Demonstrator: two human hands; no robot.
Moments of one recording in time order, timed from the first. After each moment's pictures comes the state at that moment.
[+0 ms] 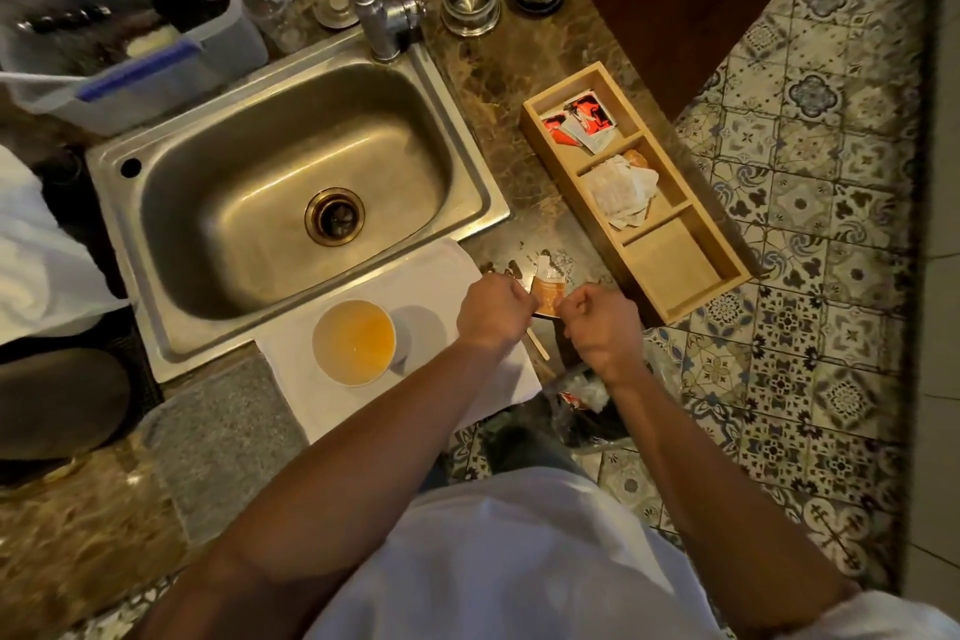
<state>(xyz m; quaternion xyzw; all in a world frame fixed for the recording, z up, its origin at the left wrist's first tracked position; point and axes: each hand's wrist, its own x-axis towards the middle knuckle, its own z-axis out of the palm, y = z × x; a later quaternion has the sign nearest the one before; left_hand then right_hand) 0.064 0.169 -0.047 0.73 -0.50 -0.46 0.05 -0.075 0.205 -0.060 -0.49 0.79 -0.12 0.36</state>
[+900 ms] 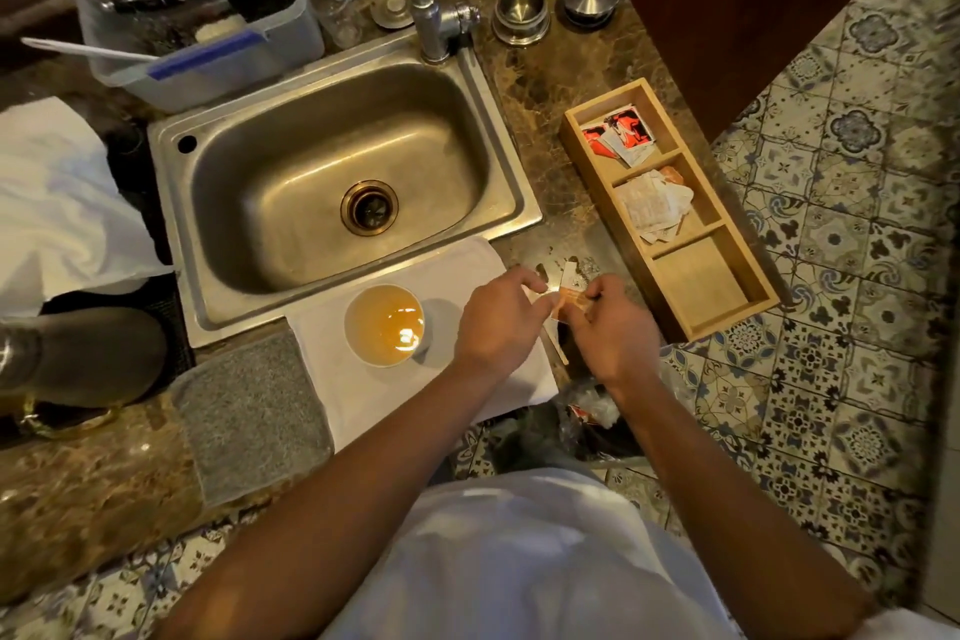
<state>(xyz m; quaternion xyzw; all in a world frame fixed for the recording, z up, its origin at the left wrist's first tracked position) 0.087 0.192 -0.006 0.71 -0.55 -0.41 0.16 -0.063 0.210 -0.047 -0.58 0.75 -0.12 0.29</state>
